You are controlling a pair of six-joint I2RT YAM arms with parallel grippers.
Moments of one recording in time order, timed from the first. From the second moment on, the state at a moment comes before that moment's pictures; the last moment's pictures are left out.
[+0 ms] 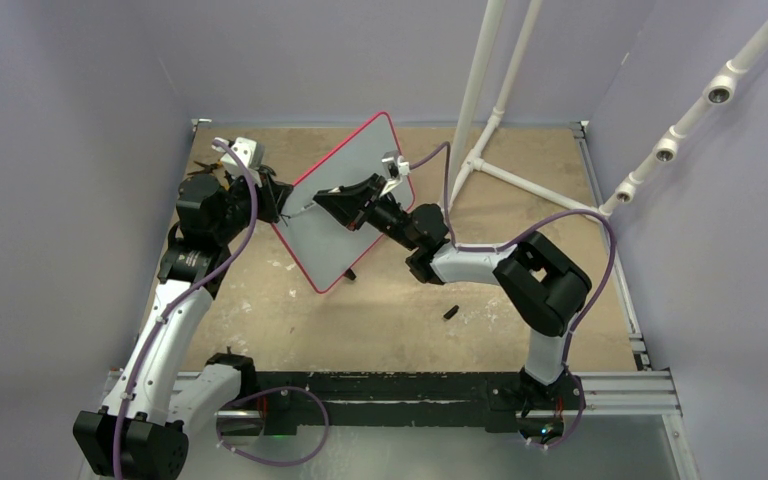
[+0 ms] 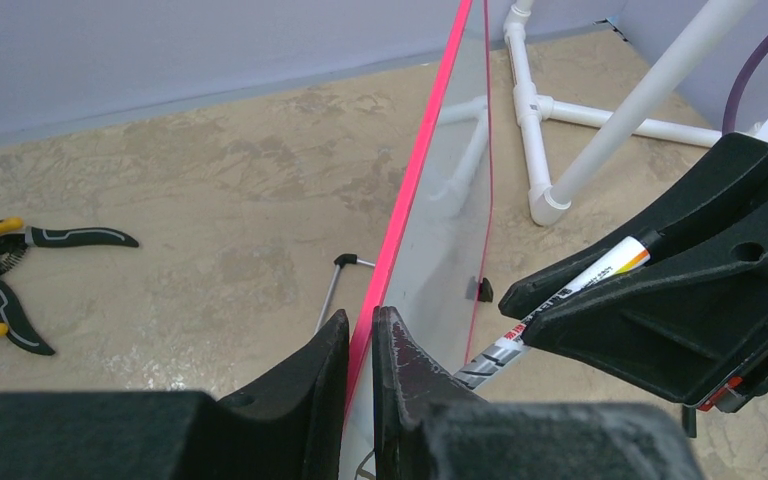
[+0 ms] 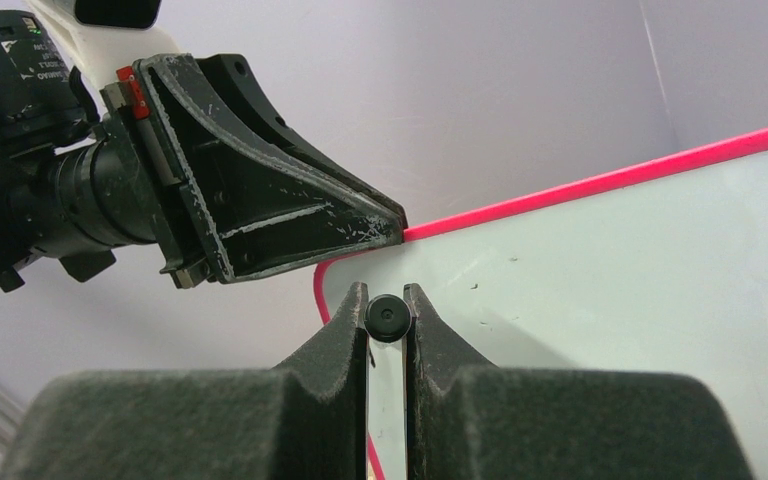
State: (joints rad) left arm -0.14 0.93 0.92 -0.17 0.31 -0.10; right arm 0.83 1.85 1.00 1.29 -0.24 0.67
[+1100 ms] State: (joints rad) left arm -0.14 0.93 0.92 -0.16 0.33 -0.11; right arm 0.86 1.86 0.98 1.29 -0.24 0.67
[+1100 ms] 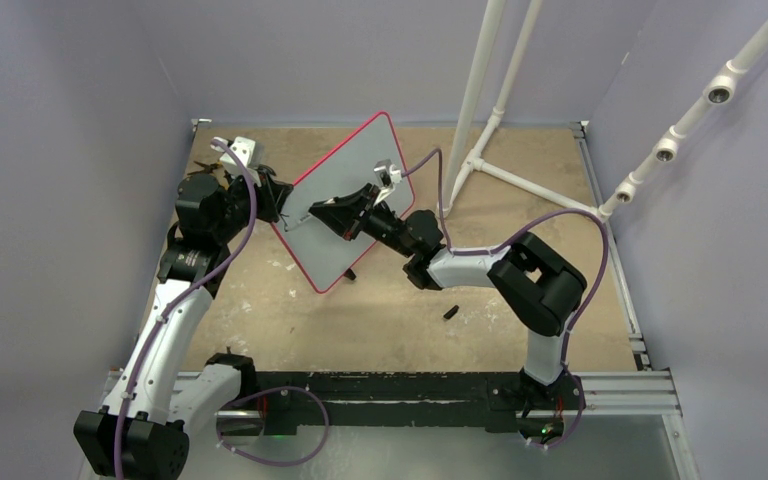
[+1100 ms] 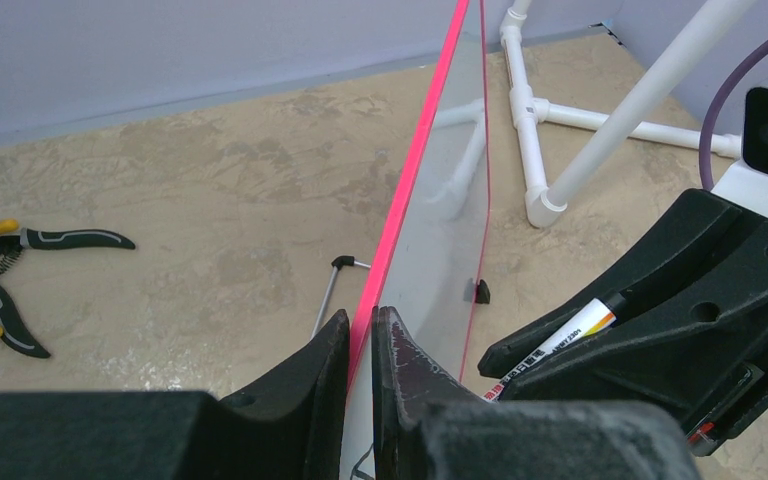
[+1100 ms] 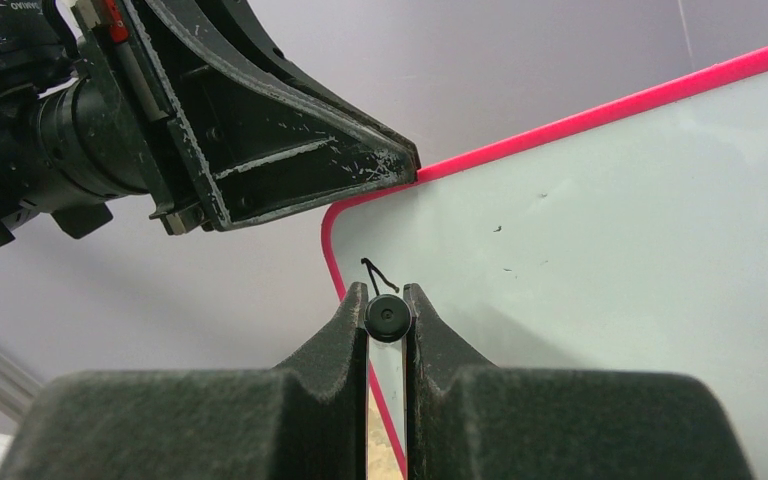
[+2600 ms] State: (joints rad) left arm -0.13 0.93 0.92 -0.16 0.34 -0.11; right arm 0.86 1.75 0.90 1.31 -0.14 0.63
